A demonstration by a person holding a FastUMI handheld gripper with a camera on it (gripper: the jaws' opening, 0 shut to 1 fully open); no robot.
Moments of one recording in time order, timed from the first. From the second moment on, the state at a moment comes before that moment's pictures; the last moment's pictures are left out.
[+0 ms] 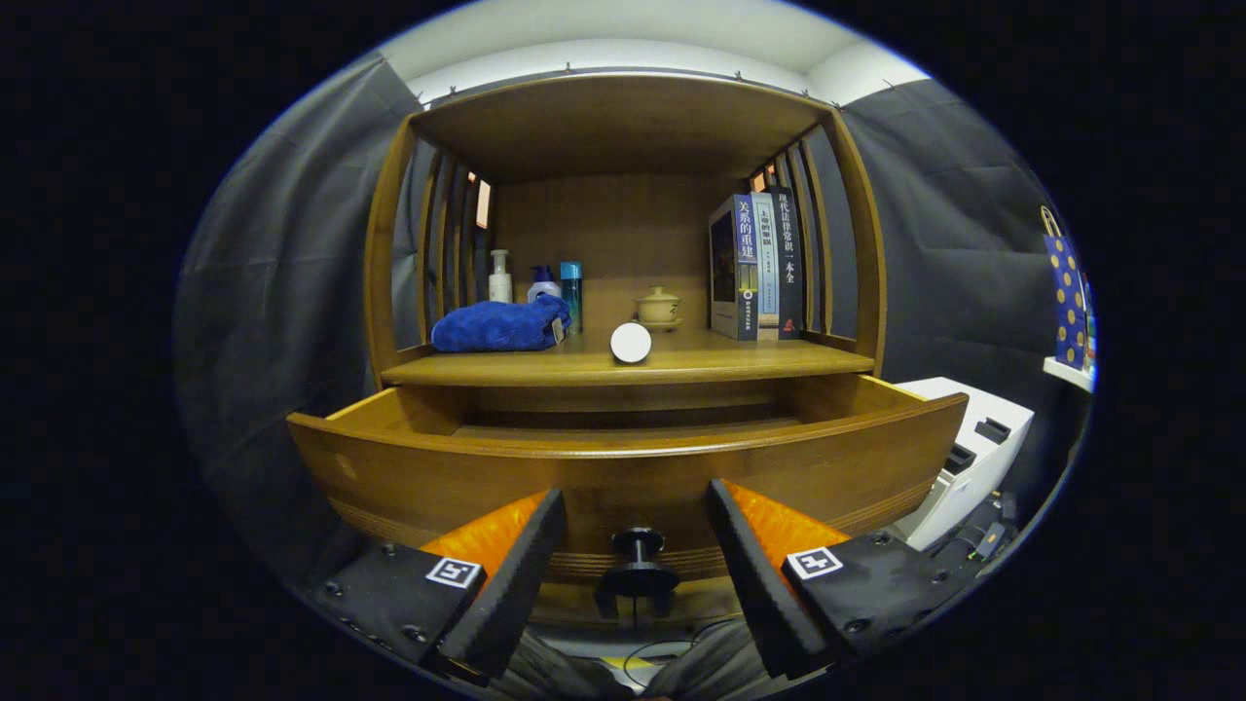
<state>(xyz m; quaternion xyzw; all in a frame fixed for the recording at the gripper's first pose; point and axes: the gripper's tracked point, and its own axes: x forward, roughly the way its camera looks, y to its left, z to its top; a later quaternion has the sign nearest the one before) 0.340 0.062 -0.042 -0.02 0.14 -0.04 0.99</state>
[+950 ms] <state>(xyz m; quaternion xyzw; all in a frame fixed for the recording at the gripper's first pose) 0.260 -0.032 -0.209 -0.06 0.11 -0.04 0.99</state>
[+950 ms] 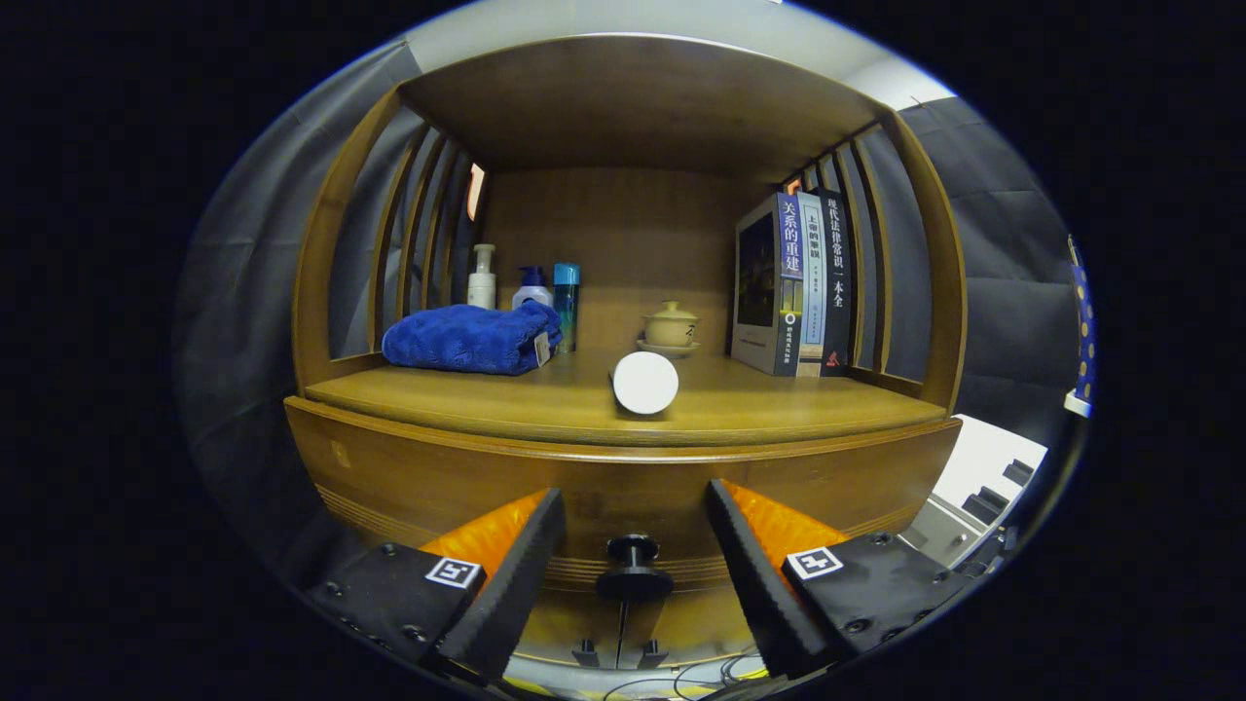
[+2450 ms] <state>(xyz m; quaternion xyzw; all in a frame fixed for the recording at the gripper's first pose) -0.005 -0.054 0.039 -0.06 -0.01 0.03 1.00</state>
